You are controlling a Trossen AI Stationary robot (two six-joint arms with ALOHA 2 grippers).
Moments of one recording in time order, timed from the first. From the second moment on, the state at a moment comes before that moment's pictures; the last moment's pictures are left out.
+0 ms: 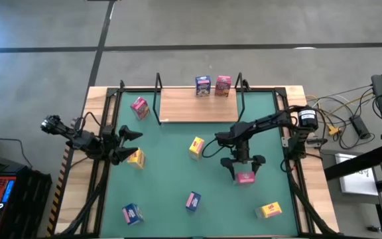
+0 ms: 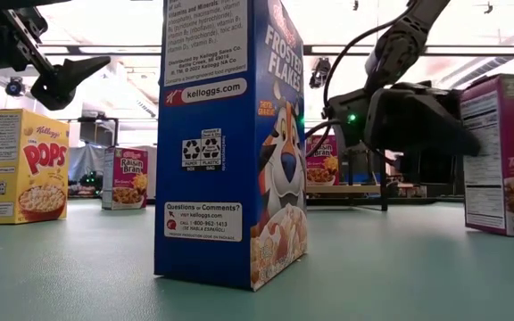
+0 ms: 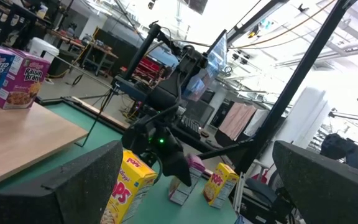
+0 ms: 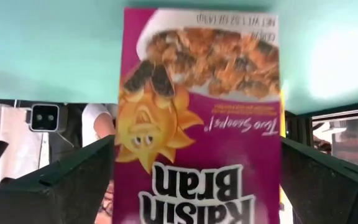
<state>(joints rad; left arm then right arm) -0.46 0.02 0.02 0.26 -0.55 -0.41 -0.11 1.82 0.94 -0.93 -1.08 1.19</state>
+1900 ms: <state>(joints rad) -0.46 0.02 0.02 0.26 -0.55 -0.41 -0.12 1.56 1.25 -1.26 -0.45 0.15</state>
